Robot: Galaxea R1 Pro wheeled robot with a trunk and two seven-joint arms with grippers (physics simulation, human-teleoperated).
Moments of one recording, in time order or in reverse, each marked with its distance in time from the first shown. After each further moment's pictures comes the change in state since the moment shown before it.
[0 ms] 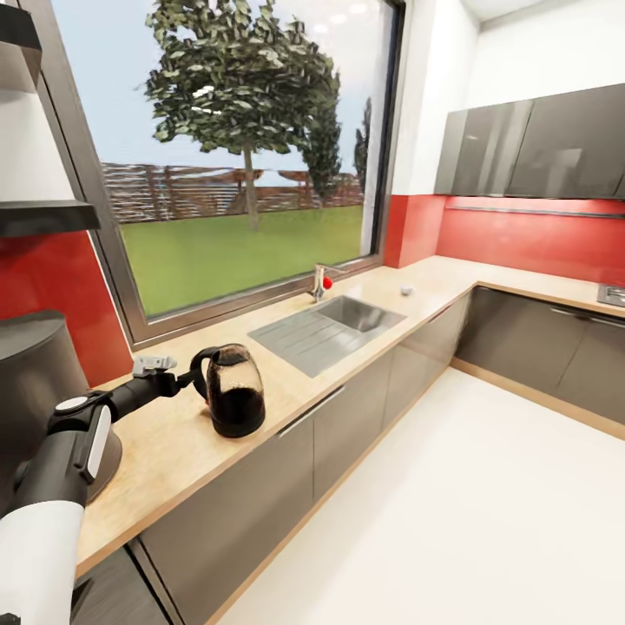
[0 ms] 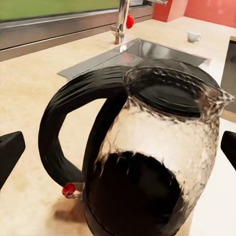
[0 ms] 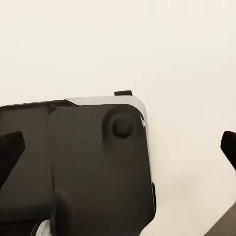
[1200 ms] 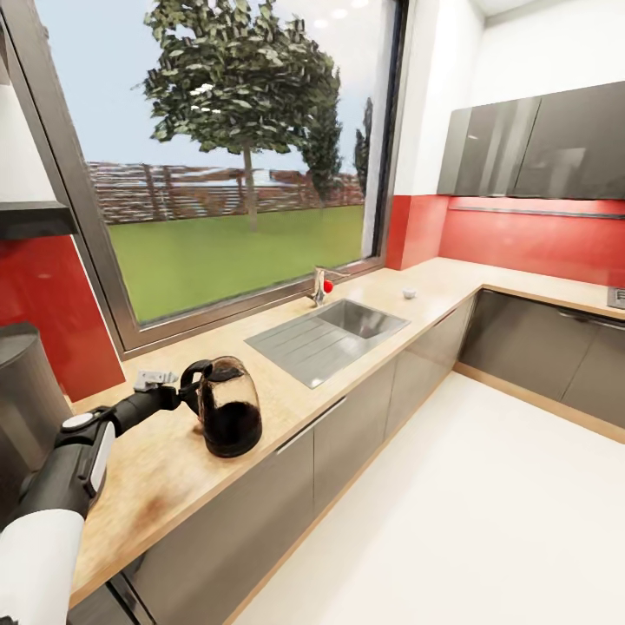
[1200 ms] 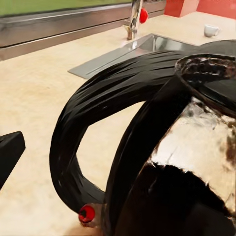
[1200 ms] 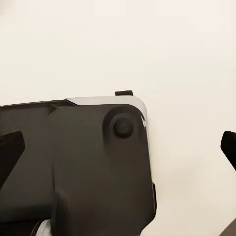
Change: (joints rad) left arm 0.021 0.006 0.002 0.110 -0.003 -0.137 0.036; right arm 0.000 0.001 0.001 0.000 0.001 0.000 0.002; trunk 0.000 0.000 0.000
